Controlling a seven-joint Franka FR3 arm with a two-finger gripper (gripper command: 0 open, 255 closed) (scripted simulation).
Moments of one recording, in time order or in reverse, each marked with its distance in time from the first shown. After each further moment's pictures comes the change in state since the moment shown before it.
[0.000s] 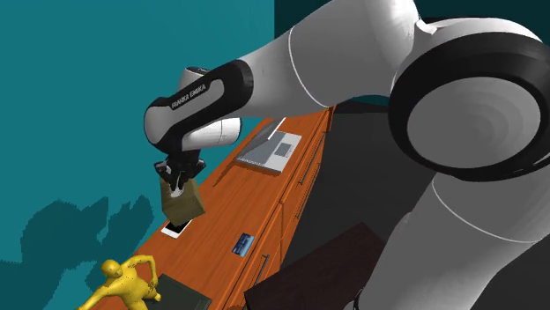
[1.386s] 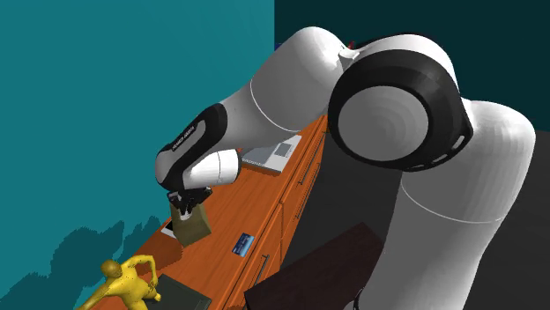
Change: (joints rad) arm 0.006 0.179 0.029 -0.079 0.149 0.244 -0.167
